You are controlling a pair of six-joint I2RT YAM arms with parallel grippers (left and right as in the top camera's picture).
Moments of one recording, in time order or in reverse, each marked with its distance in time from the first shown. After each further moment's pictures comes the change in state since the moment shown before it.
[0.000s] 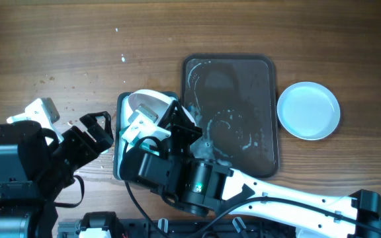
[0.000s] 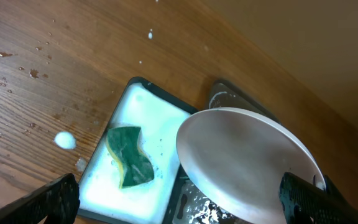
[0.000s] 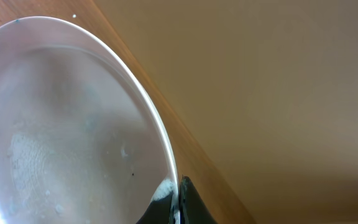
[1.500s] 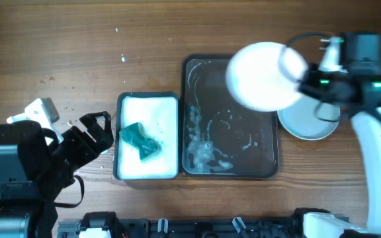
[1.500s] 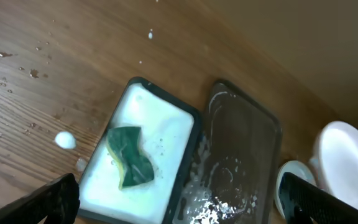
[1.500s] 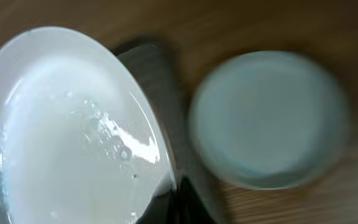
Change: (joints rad) left arm 0.000 0.000 0.000 0.000 0.000 0.000; right arm -1.415 -0.188 -0.006 -0.458 -1.259 0.590
